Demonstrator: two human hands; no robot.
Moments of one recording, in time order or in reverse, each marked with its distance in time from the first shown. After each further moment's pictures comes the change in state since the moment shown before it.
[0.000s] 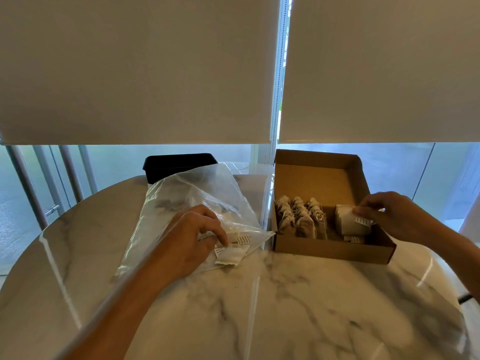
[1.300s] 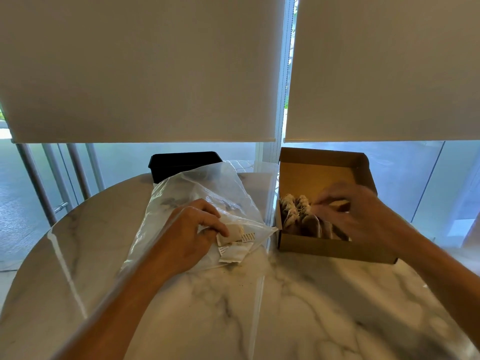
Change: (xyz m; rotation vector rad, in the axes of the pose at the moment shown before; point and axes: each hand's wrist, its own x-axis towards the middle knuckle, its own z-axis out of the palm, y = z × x) left_hand -0.001 0.002 -0.007 -0.012 0.071 0.016; right_hand -0.025 -0.099 0.011 0.250 0.021 -0.241
